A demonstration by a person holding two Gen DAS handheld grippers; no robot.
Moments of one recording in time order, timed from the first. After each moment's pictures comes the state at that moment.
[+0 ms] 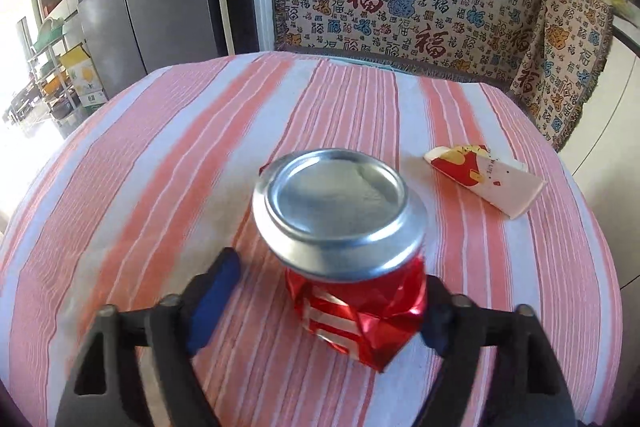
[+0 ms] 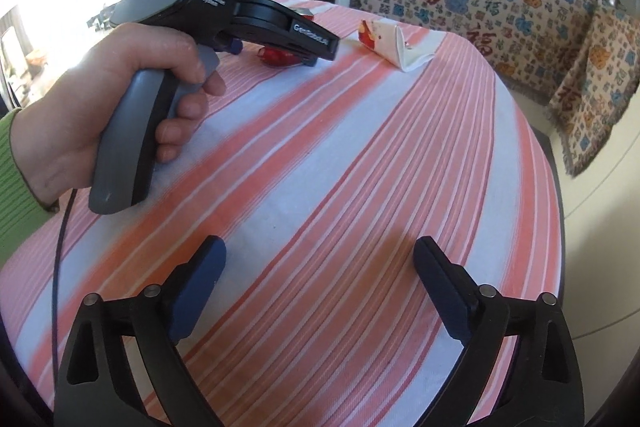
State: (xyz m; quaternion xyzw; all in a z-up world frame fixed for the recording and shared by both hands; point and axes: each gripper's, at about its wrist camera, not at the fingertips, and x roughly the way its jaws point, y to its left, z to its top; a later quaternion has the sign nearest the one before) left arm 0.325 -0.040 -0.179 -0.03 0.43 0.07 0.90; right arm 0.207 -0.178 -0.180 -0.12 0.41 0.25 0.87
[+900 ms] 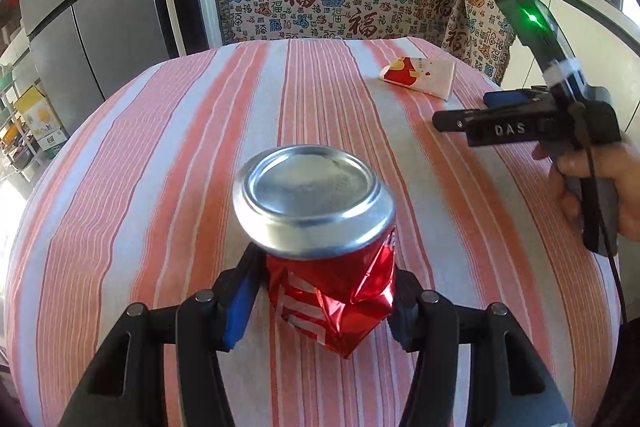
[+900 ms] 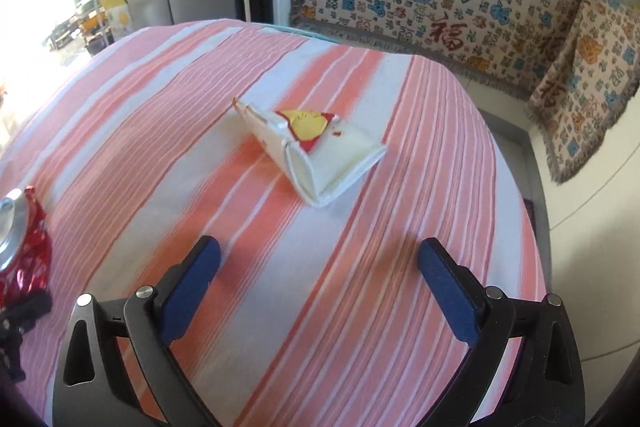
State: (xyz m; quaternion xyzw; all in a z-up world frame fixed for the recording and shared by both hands) left arm 0.225 0.002 -0.180 0.03 0.43 -0.05 0.90; right arm 0.400 -0.172 -0.180 -0.10 0.44 0.16 0.88
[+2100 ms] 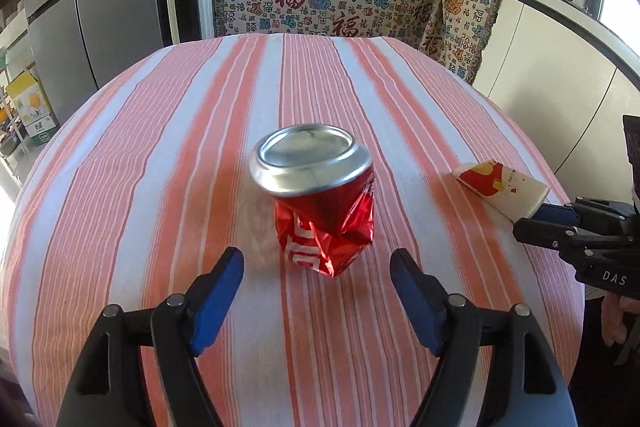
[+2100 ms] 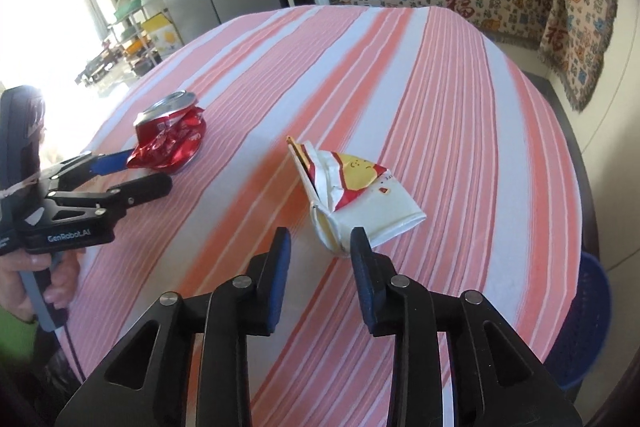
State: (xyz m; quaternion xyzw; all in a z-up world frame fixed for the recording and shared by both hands) left arm 0.141 0.026 -0.167 0.00 0.42 -0.09 0.90; right arm 0.176 -0.178 -0.162 -0.01 0.44 0.23 0.87
